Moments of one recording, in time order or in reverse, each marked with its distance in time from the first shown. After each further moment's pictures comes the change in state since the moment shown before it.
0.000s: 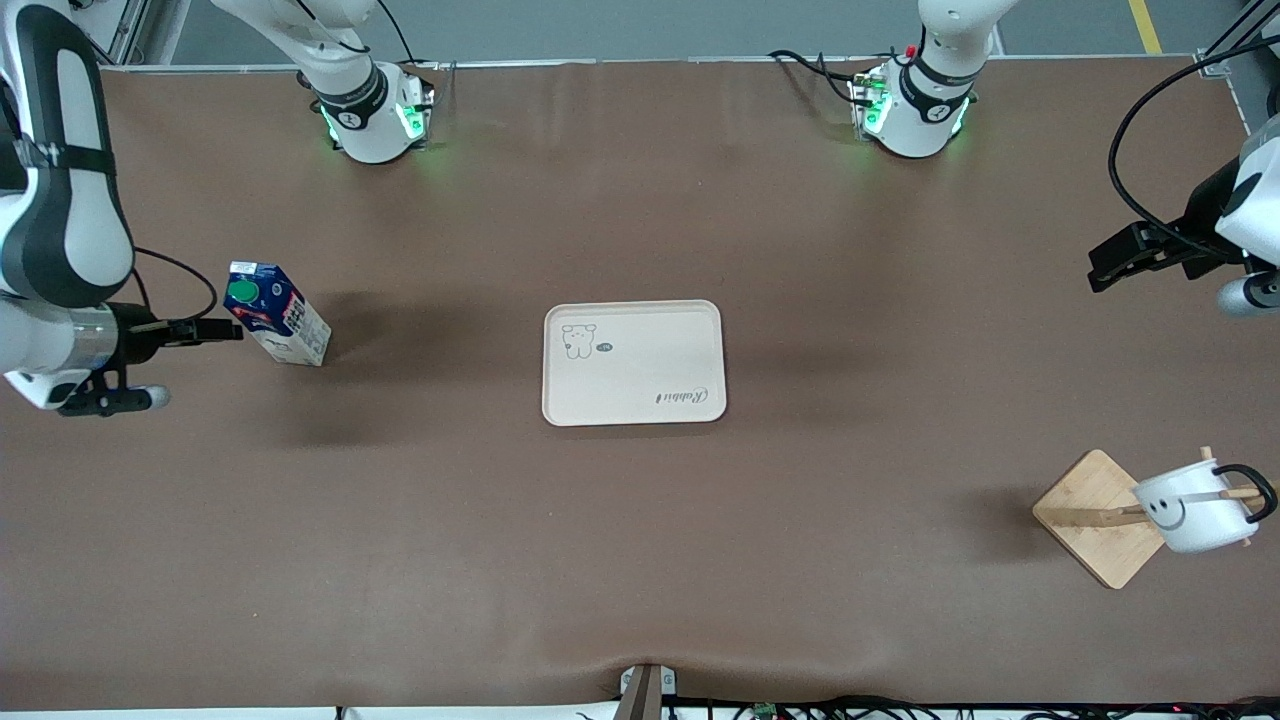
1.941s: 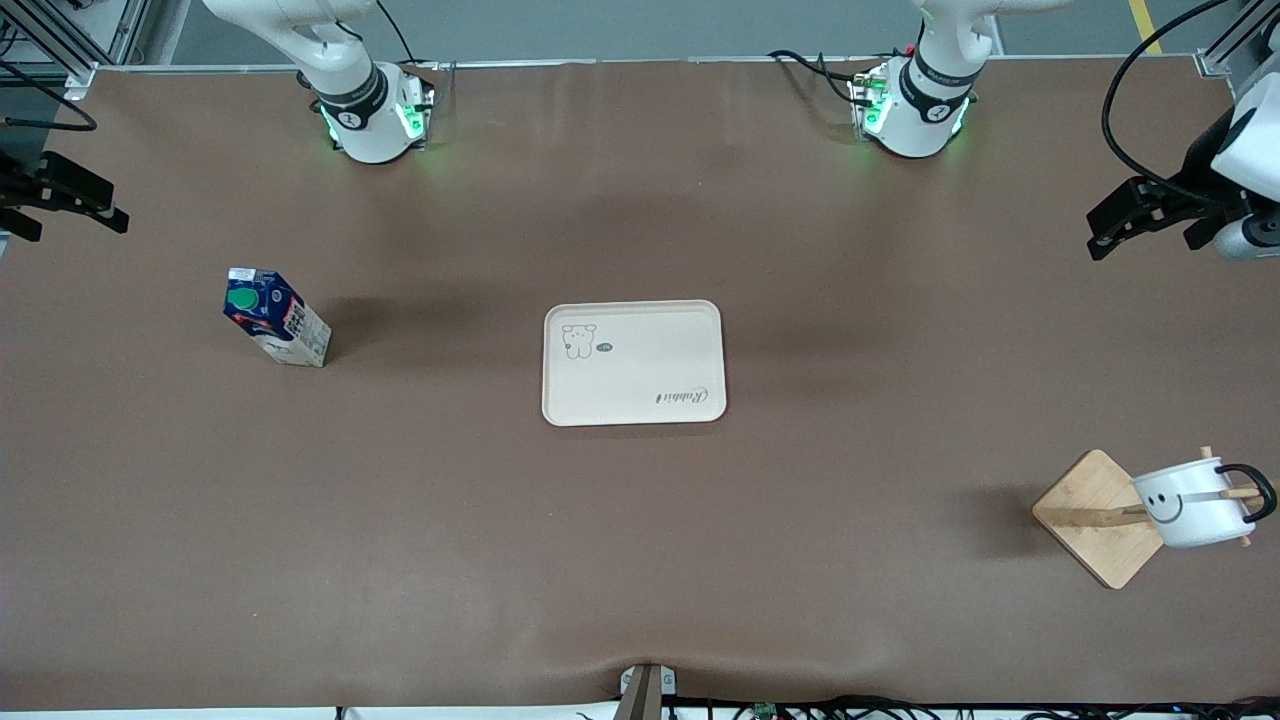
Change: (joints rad) left arm -0.571 -0.159 0.613 -0.136 -0.082 0.073 0.068; right arm 0.189 -0.382 -0.149 0.052 -0.033 -0.171 0.067
